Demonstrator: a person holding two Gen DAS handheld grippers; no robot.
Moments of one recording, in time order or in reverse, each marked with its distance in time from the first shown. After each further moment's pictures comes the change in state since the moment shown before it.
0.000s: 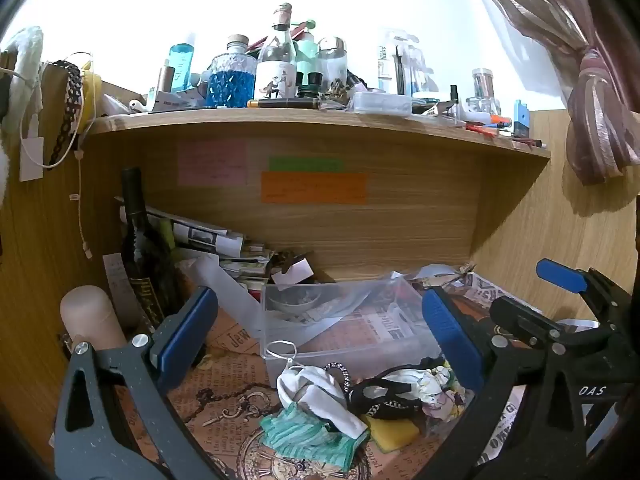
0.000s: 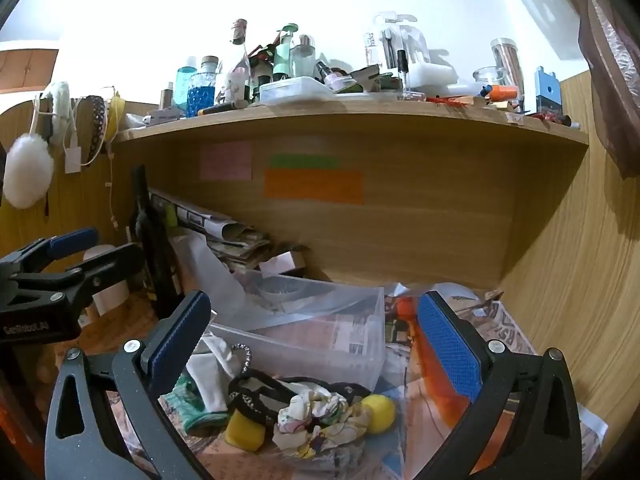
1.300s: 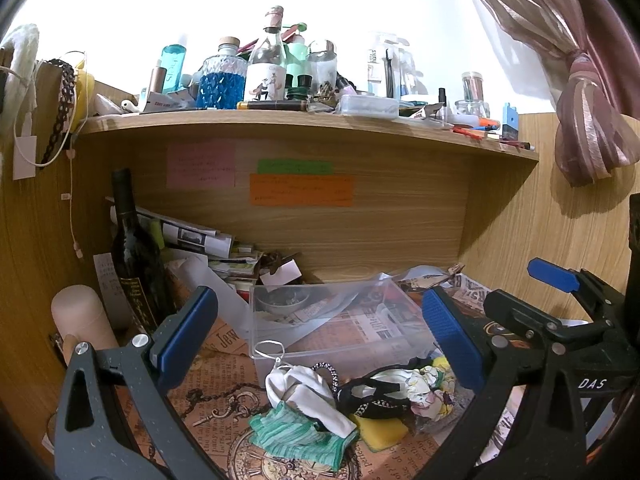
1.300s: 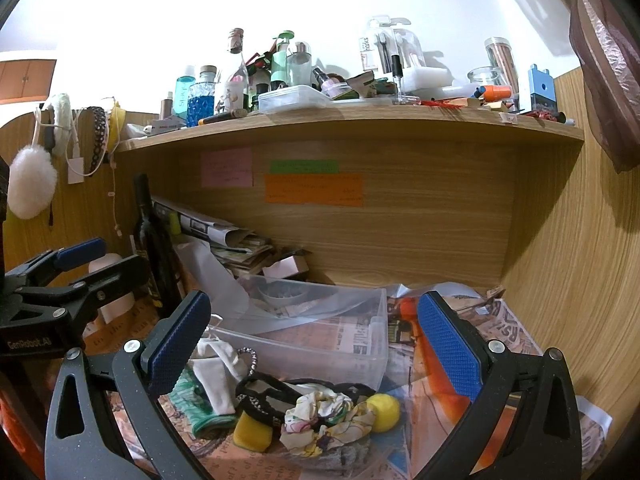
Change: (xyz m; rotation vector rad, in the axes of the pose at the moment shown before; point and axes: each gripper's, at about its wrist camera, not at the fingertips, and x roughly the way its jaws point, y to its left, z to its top) left arm -0.005 -0.009 0.000 -0.002 -0.008 -0.025; right arm -0.004 0.004 0.004 0.004 -0.009 -0.002
